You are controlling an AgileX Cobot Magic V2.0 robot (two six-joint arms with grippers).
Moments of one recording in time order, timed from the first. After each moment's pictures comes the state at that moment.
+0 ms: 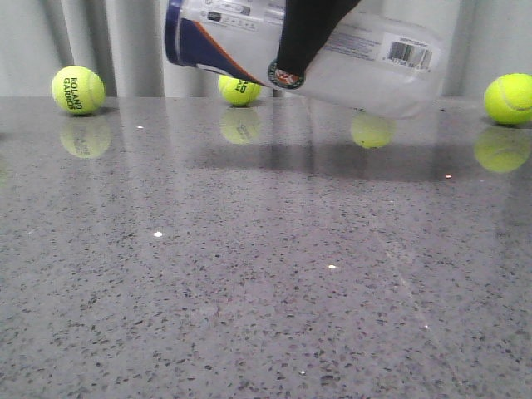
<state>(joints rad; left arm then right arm) 0.08 0.00 0.00 -0.09 0.06 0.10 0.52 1.87 -1.90 0.25 1.24 -1.01</state>
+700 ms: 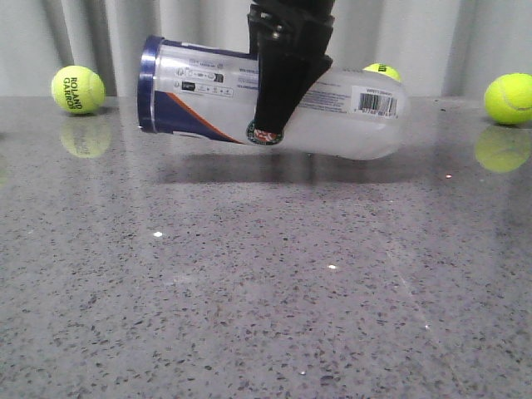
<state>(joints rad) 0.08 0.00 0.00 -0.09 0.06 0.10 0.57 1.98 -1.90 0.25 1.24 -1.14</state>
